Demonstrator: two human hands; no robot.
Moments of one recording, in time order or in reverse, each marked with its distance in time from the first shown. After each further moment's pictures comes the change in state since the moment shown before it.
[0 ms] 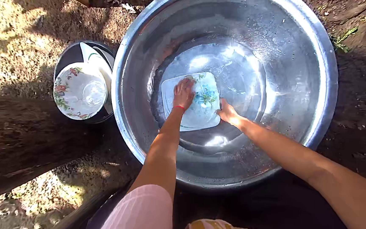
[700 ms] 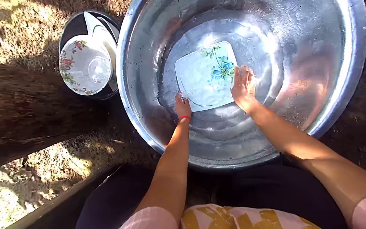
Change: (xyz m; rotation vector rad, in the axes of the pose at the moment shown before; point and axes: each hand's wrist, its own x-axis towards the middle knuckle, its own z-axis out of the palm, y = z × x) left_hand -0.112 0.035 0.013 -0.476 0.154 -0.781; right_hand -0.001 0.003 -0.019 -0.588 0.429 -0.363
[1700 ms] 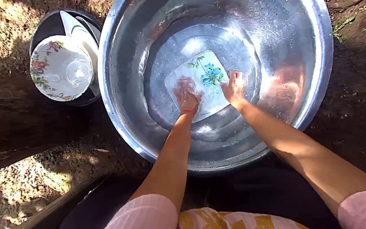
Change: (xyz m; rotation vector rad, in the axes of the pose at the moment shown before) left_hand 0.015 0.028 0.060 0.526 -0.056 0.513; right_hand 0.008 0.023 -0.002 0.226 0.069 0.083
